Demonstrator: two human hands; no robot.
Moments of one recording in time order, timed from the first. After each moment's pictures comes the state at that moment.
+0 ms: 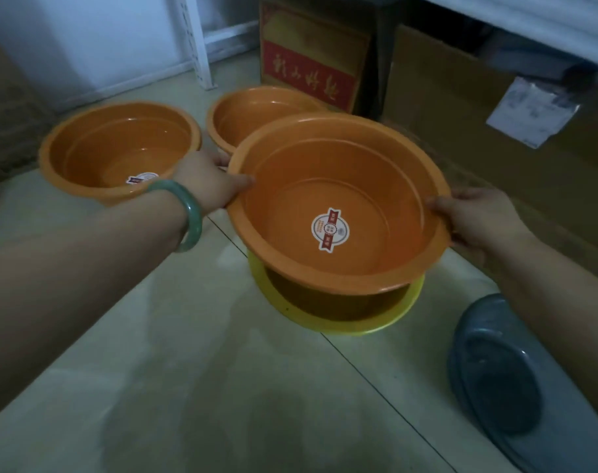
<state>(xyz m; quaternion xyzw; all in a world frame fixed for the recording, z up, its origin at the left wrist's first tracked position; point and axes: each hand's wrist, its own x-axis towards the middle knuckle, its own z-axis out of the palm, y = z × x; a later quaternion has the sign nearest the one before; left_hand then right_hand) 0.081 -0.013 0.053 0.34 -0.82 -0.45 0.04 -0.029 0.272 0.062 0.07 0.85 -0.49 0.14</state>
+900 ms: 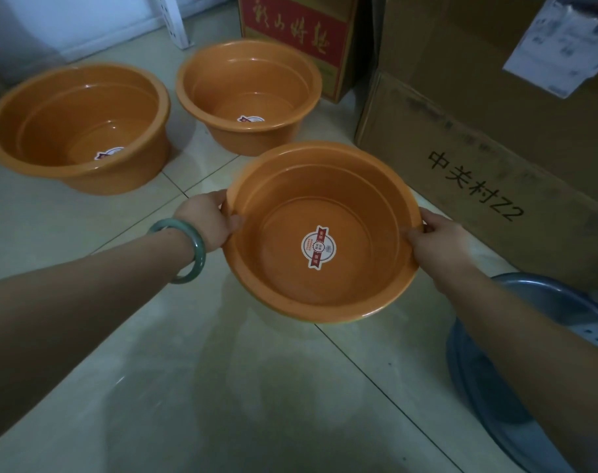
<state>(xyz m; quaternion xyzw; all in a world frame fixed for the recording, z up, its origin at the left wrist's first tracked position) 0.074 0.020 -0.030 0.34 -0.89 -0.27 -0.10 -0.030 0.289 -0.042 0.04 0.90 -0.40 0.14</state>
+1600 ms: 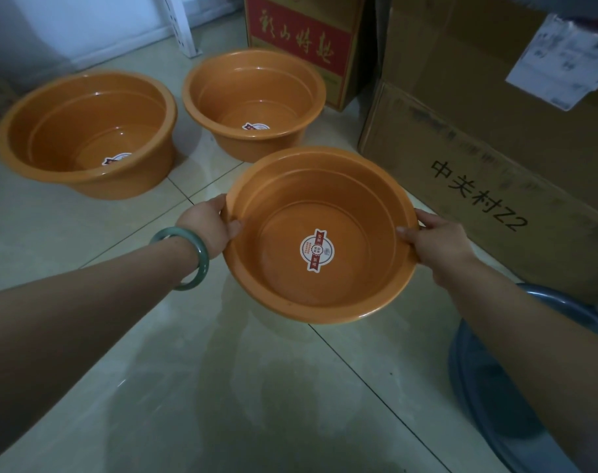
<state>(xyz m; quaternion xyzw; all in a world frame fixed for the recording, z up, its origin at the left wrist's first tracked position) 0.073 0.017 -0.038 0.36 -0.89 -0.24 -0.10 -0.055 0.283 -0.049 0.11 0.85 -0.48 0.21</state>
